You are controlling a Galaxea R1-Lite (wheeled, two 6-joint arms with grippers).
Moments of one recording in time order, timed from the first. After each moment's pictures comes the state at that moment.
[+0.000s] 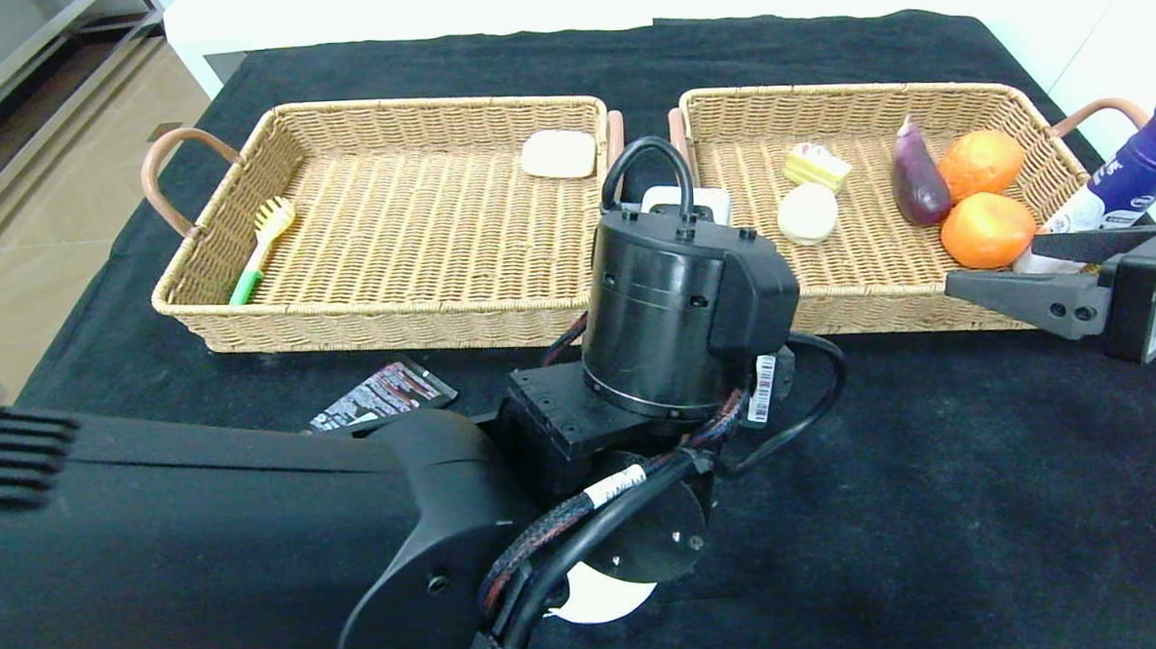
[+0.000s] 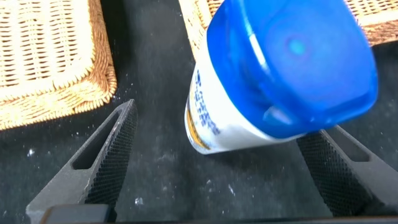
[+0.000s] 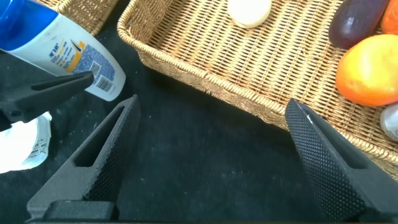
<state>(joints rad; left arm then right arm) -1.00 1.91 -1.32 -0.41 0.68 -0.13 0.21 1.30 -0.99 -0.10 0.24 -0.09</state>
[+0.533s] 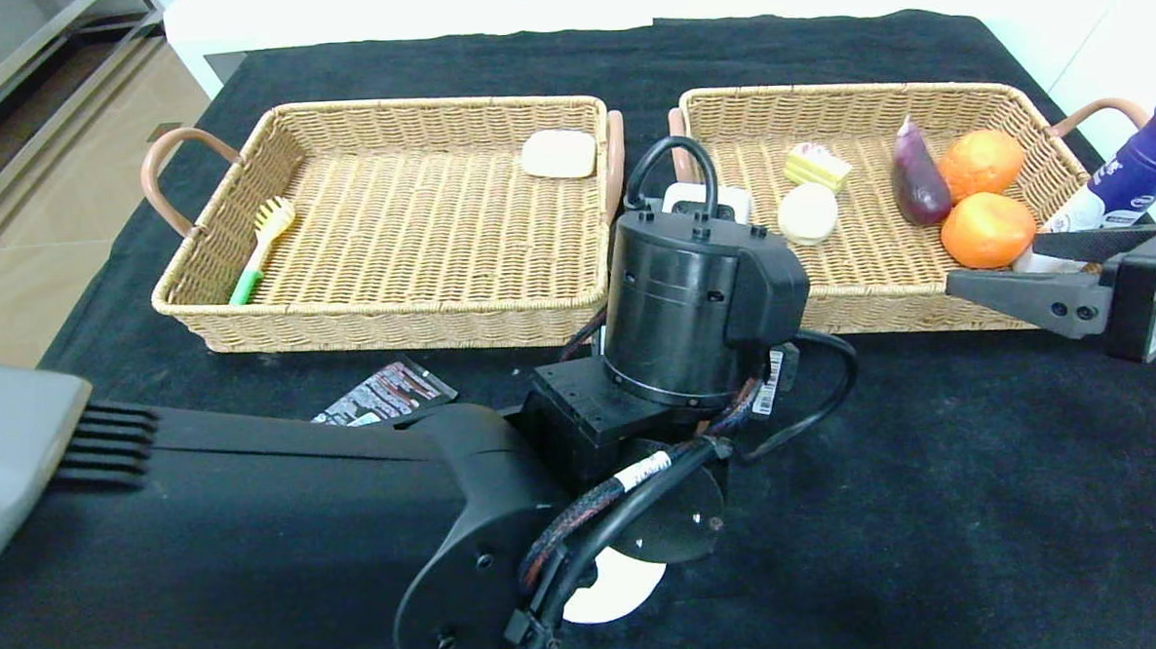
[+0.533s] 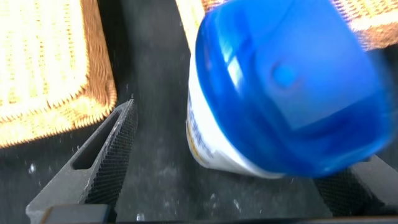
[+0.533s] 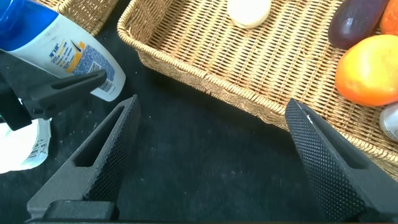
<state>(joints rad) -0.99 1.95 -1.36 -0.43 0.69 -0.06 0.21 1.30 -0.99 -0.10 0.25 -0.09</state>
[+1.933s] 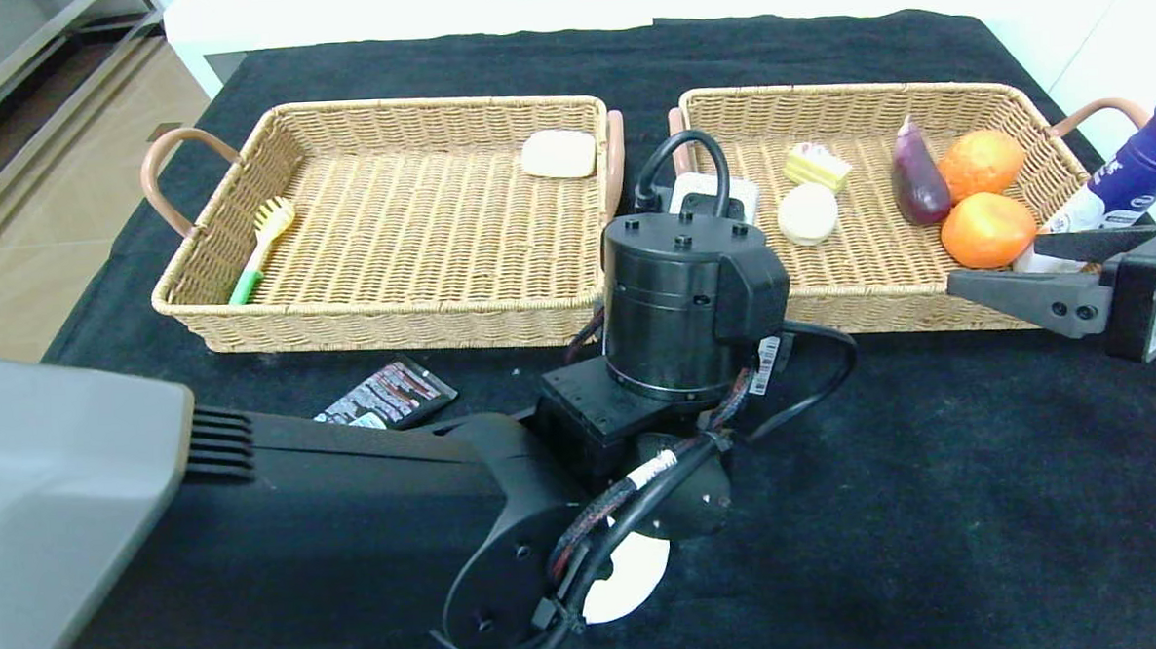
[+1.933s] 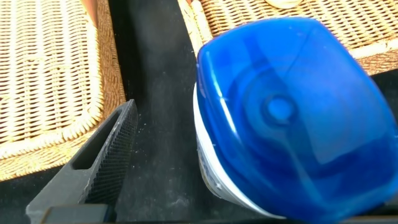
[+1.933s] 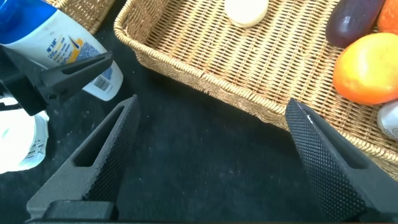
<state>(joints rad) -0.97 2.00 -1.36 -0.59 0.71 0.07 0.20 1.30 -0.99 -0.10 0.25 -0.09</state>
